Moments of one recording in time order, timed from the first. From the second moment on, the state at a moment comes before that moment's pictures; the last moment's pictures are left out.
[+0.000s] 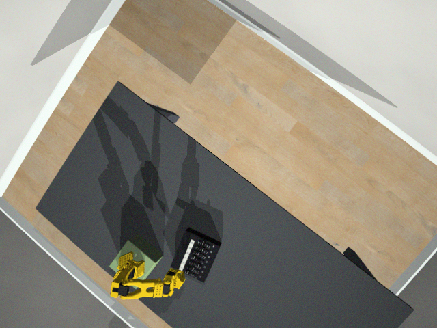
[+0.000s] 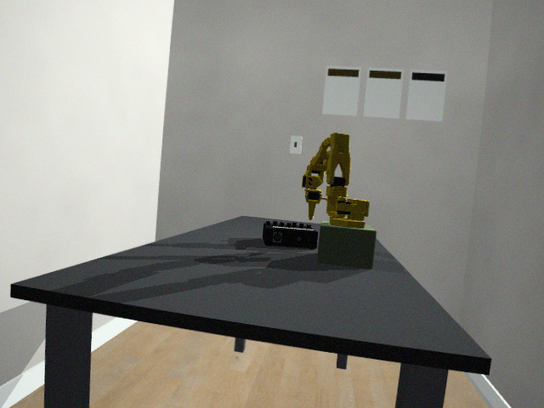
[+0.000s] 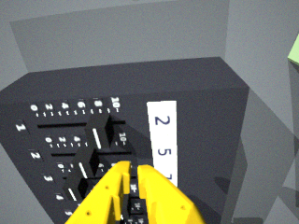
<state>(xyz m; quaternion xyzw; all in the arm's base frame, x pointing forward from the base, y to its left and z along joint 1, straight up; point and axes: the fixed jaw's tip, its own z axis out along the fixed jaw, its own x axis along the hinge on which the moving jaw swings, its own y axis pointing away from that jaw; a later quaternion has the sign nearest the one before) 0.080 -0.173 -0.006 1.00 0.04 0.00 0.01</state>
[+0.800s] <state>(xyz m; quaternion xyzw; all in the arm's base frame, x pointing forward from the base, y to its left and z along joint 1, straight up) 0.078 -0.168 -0.019 1.00 0.04 0.00 0.01</state>
